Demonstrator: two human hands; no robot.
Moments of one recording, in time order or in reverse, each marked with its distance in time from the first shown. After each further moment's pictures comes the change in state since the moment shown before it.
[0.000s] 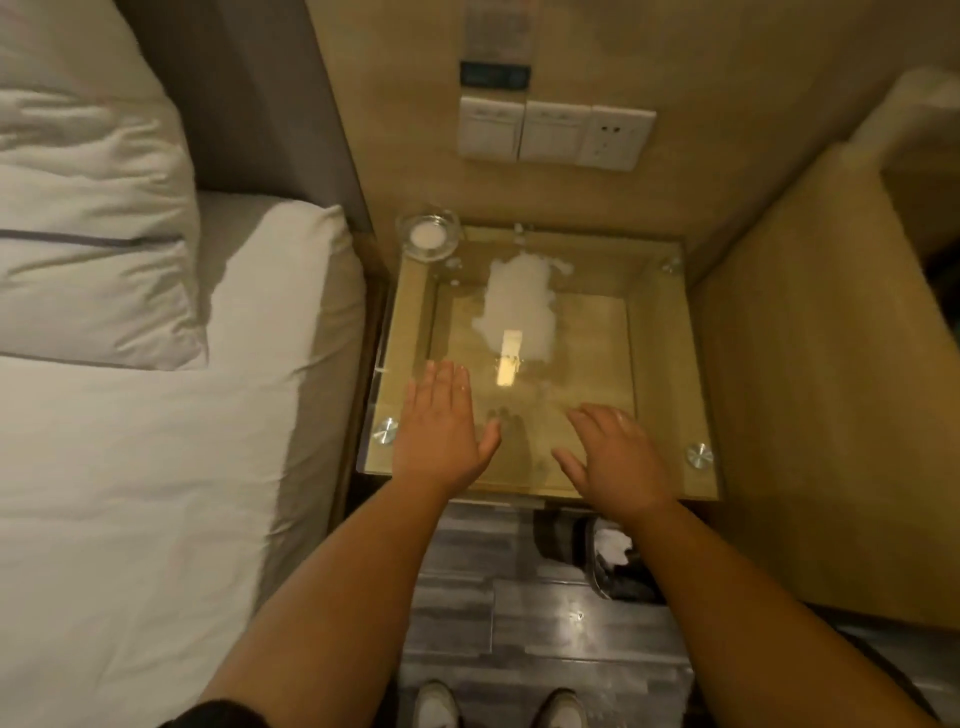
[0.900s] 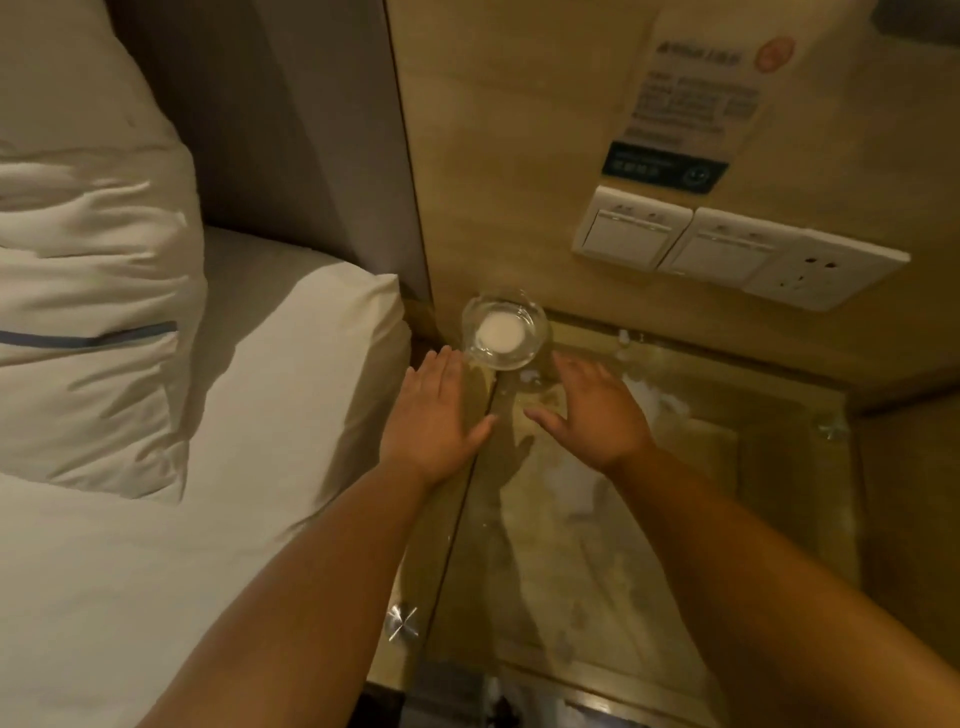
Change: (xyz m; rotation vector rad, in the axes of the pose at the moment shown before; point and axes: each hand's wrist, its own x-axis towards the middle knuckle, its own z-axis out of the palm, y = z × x) left_hand 0.222 -0.131 0.007 -0.189 0.061 -0.117; right_hand 0.328 -0.043 0.022 0.084 -0.134 -0.128
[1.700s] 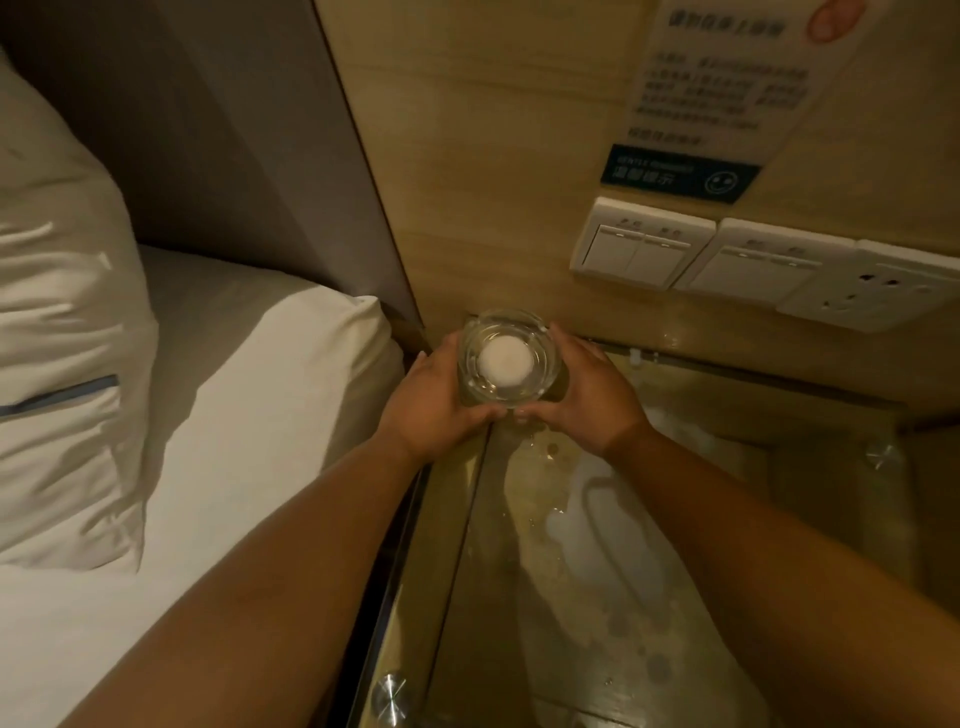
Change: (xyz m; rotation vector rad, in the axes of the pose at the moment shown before) left_hand 0.080 -0.009 0.000 -0.450 -0.004 0.022; right_hand 0.066 0.011 0.000 0.342 0.006 0.080
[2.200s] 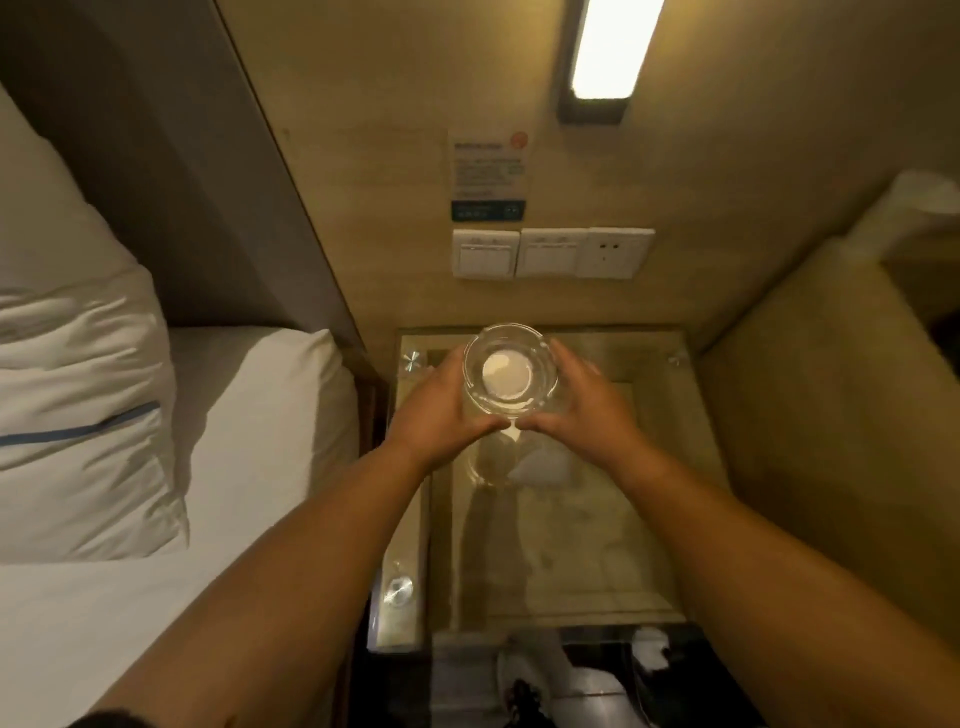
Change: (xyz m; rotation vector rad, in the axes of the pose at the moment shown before) left_hand -0.112 0.129 -0.025 0.019 -0.143 0.223; right_hand -0.195 -0.042 -0.079 0.108 0.267 0.102
